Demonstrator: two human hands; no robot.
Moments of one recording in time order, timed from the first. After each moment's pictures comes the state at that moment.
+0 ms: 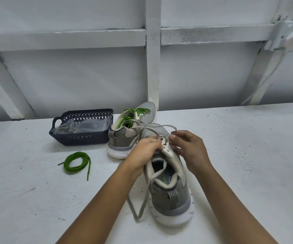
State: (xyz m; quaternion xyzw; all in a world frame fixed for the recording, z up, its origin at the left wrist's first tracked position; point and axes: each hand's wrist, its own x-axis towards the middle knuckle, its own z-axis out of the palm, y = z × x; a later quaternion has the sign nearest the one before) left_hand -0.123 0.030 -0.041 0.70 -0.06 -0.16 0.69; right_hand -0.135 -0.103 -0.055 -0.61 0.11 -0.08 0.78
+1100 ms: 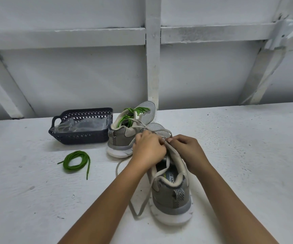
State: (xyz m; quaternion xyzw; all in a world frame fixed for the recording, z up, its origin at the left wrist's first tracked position) left_hand -0.114 0.015 -0.040 0.96 -0.09 -0.03 0.27; right_hand -0.135 -0.107 -0.062 -0.70 0.10 -0.04 0.70
